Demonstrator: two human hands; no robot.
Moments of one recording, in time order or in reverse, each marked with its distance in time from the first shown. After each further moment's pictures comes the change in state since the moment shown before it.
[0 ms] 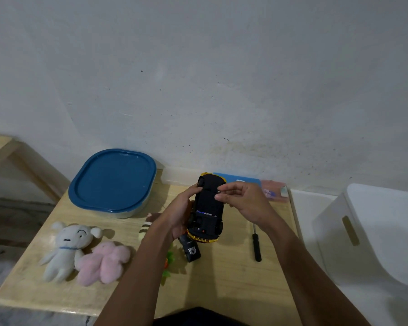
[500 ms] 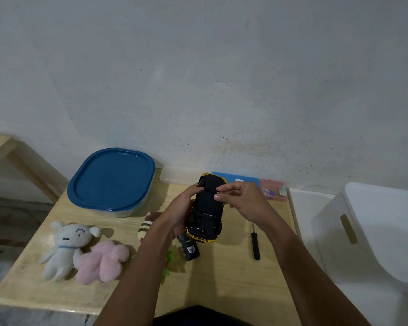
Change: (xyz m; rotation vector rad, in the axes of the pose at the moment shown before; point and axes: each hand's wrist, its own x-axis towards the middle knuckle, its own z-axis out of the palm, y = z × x) left_hand 0.008 -0.006 -0.002 0.061 0.018 0.021; right_hand -0.003 -0.001 0.001 -0.037 -0.008 0.035
